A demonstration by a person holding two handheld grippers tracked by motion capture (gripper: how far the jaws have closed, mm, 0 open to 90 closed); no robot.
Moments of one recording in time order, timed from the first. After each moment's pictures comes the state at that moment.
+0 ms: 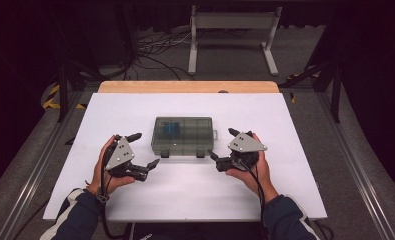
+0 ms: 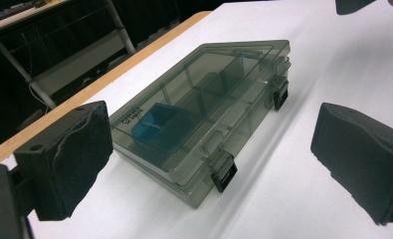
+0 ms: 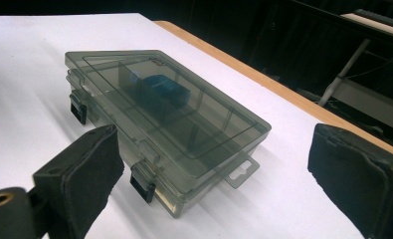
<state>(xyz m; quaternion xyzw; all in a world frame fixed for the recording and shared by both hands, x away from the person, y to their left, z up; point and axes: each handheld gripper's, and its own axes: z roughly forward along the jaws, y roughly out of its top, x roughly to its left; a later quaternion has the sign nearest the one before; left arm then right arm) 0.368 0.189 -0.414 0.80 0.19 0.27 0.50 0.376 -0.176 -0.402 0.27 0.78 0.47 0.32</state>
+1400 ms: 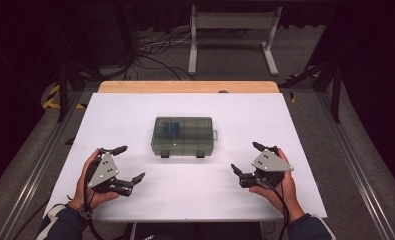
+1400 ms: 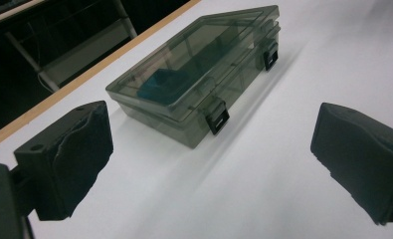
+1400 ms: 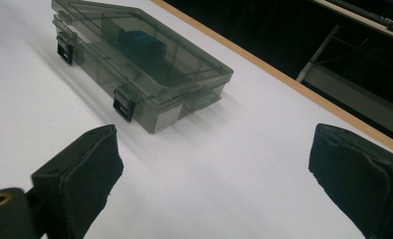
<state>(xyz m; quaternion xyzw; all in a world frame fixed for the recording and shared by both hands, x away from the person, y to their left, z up) 0.333 0.227 -0.428 0.81 0.19 0.28 0.48 0.330 -0.231 -0.412 0.28 0.79 0.43 0.35</state>
